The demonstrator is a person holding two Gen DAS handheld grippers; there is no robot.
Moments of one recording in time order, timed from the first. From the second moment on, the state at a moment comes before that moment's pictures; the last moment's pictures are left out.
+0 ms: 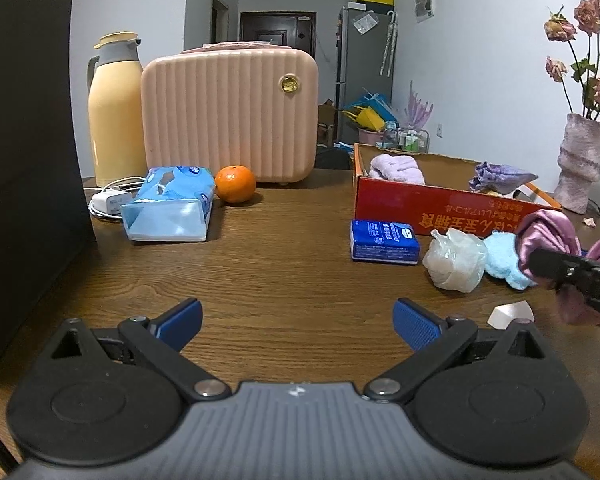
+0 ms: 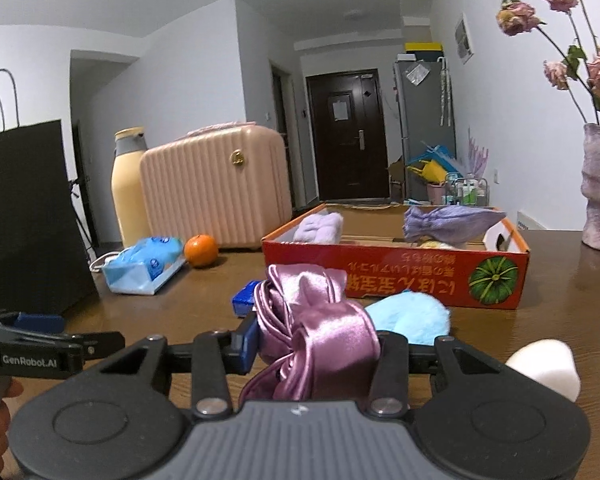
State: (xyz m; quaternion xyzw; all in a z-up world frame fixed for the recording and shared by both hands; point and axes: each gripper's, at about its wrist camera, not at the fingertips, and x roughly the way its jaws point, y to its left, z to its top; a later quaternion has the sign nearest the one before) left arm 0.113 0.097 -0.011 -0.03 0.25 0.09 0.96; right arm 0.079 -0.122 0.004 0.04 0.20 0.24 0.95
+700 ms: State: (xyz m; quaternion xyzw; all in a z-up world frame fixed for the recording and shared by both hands) left arm 0.137 0.033 -0.021 -0.03 0.26 0.04 0.96; right arm 0.092 -0.172 0.006 0.09 0.20 0.19 0.96
